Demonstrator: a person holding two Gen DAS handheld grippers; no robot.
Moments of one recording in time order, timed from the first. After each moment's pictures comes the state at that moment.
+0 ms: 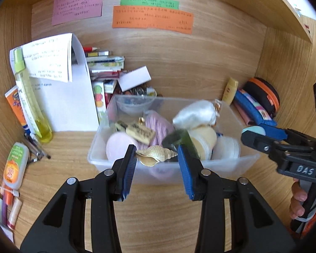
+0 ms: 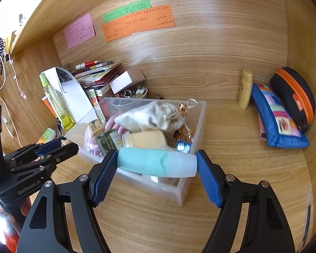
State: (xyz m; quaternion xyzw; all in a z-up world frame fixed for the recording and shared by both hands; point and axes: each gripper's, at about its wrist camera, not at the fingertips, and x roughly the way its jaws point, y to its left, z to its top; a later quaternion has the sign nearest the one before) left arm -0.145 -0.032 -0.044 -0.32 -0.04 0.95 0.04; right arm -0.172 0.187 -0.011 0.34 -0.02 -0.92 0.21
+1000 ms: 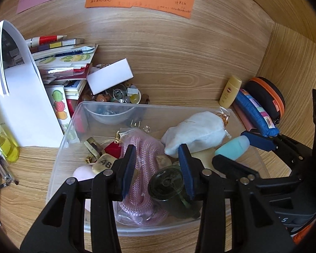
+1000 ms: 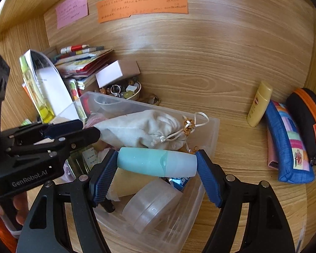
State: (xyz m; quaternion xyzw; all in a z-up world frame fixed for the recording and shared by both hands) left arm -0.227 -0.025 -0.067 -0.35 -0.06 0.93 0.09; right arm -0.232 0.153 -0.031 0.35 0.06 -0.91 0.19
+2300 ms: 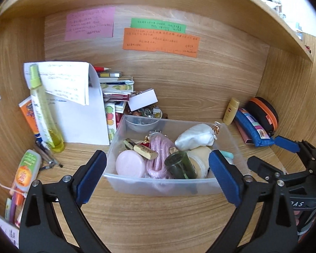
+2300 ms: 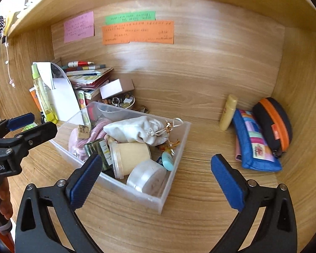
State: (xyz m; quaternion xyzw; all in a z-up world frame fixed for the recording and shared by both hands) left arm -0.125 -0.033 -0.011 -0.28 -0.05 0.96 0.01; right arm -0.158 0.176 0.014 0.30 0.07 -0.94 0.15
